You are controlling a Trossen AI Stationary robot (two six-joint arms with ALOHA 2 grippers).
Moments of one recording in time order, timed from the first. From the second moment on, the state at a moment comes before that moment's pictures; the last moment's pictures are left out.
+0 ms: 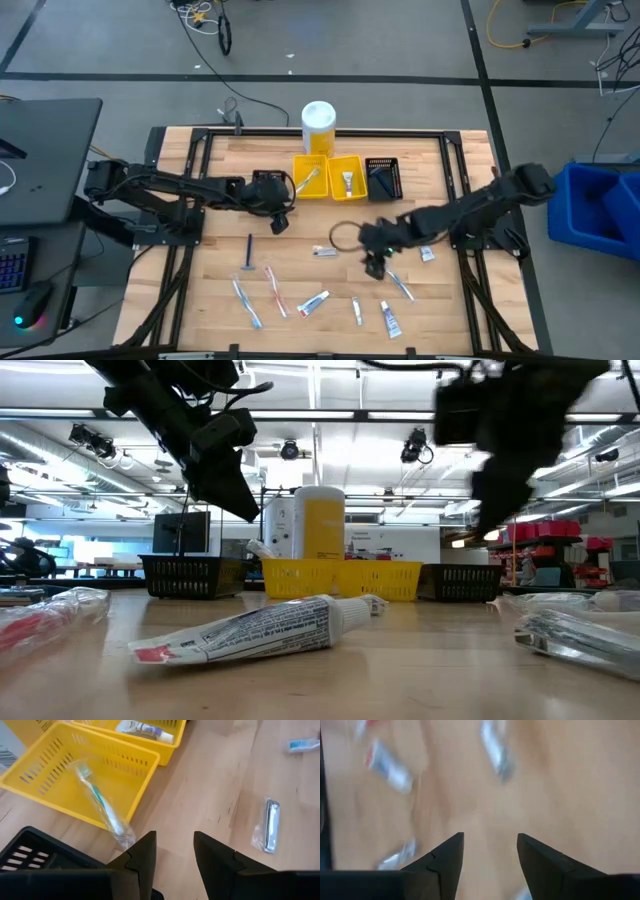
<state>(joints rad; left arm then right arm) 0.04 1.31 0.71 -0.16 -0.23 -0.31 0.32 1.49 0.88 -0.43 -0.01 0.65</state>
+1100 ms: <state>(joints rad) 0.03 1.31 0.71 -0.10 -0.23 -0.29 0.52 1.49 0.63 -0.37 0.03 1.05</state>
